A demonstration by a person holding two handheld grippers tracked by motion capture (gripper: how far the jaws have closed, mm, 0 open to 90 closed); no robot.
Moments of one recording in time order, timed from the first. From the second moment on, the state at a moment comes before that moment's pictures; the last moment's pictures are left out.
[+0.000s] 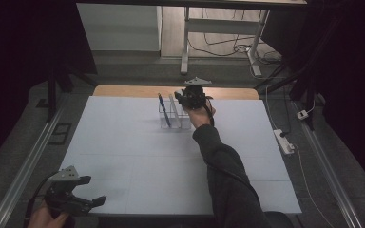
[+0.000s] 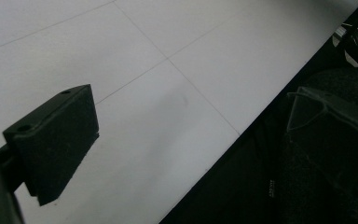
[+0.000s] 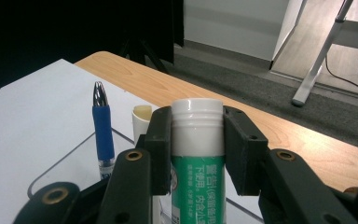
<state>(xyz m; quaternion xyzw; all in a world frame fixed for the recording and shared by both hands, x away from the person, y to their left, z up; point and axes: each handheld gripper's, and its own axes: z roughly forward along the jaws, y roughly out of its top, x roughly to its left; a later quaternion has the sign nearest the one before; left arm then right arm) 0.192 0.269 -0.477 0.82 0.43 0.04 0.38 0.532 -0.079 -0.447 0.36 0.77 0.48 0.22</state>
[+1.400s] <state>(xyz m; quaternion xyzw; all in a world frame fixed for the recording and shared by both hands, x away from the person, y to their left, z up) 0.192 0.268 -0.477 0.82 0.43 0.04 0.38 0.508 -0.098 -0.428 0.32 0.83 0.43 0.15</state>
